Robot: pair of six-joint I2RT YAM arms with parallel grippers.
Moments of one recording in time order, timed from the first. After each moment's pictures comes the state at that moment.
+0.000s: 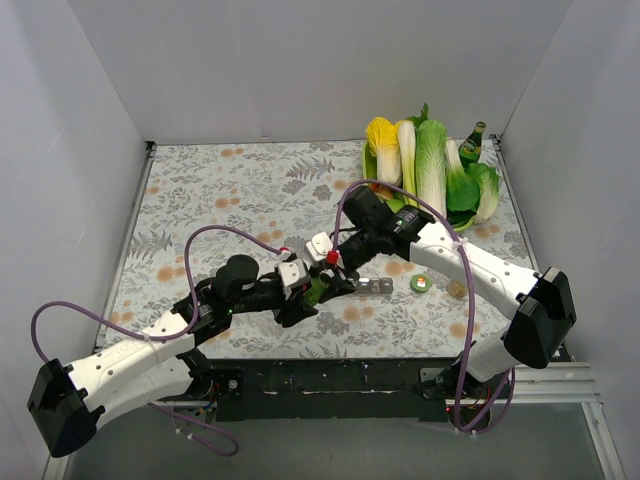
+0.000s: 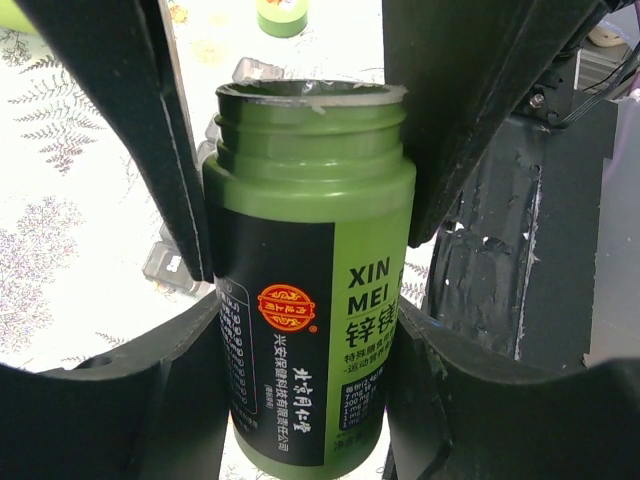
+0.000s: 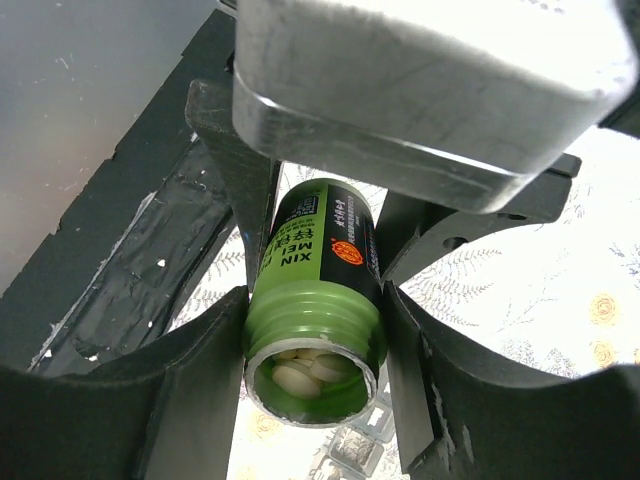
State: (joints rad) left arm -0.83 0.83 0.53 -0.08 0.43 0.10; right arm 0.86 1.49 1.31 -0.77 -1.00 -0.99
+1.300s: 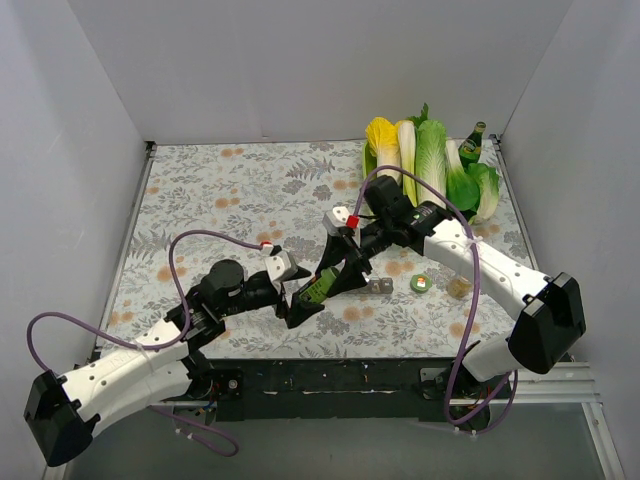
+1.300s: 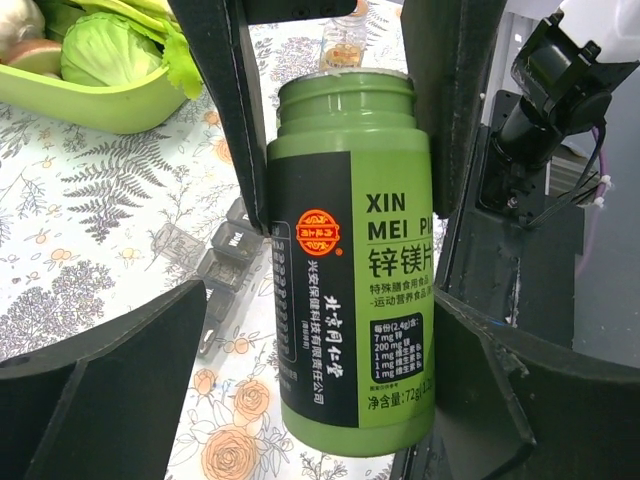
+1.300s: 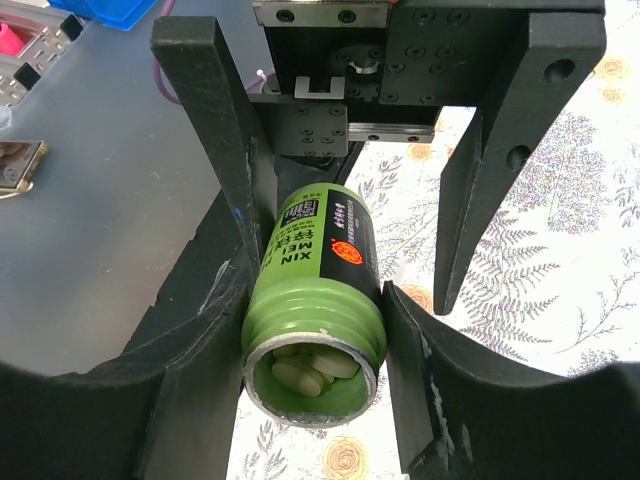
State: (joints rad) left arm -0.83 0.74 0.47 0.12 0.40 -0.03; right arm 0.72 1.45 1.25 -0.67 -1.25 -0.71
